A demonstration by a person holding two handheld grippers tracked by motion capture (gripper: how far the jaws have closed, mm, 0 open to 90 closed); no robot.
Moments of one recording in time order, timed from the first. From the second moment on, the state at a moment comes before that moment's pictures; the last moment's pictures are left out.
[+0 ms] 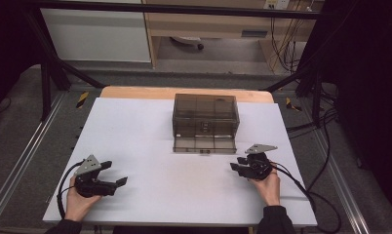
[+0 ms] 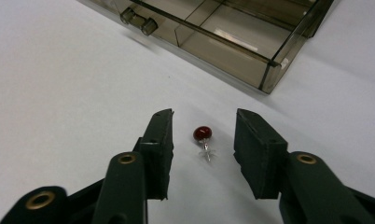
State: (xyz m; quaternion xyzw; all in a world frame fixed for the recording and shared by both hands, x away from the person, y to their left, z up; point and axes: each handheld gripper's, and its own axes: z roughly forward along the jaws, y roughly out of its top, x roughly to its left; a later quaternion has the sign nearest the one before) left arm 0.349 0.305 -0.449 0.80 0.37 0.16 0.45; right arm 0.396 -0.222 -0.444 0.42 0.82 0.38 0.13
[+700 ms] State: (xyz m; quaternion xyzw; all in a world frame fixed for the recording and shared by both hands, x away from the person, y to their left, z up) left arm 0.349 0.304 -0.449 0.80 0.37 0.16 0.45; right arm 0.398 -0.220 -0.452 0.41 0.82 0.37 0.14
